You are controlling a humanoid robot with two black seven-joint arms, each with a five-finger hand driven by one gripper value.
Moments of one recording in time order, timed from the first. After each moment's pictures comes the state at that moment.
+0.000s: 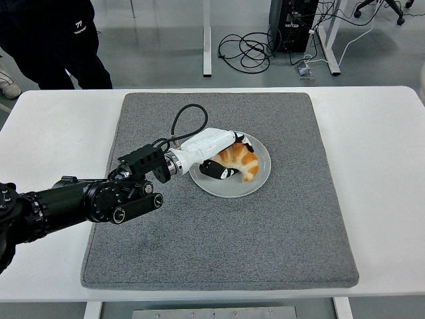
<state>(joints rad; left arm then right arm) -1.13 0.01 0.22 -0.71 0.98 0.41 -0.37 -0.07 0.00 0.01 0.15 -0.08 -0.05 0.23</state>
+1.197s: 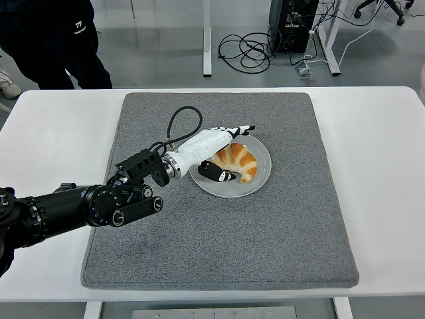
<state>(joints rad) -1.11 0.02 0.21 -0.75 0.94 0.45 -0.36 -0.07 0.00 0.01 0.15 -0.08 -0.05 0.23</state>
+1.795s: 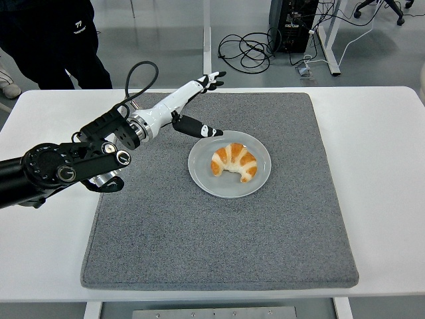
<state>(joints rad) -1.22 0.30 0.01 -1.03 0.55 0.26 -0.30 -0.07 0.00 0.01 0.16 -0.08 -0.05 0.23</state>
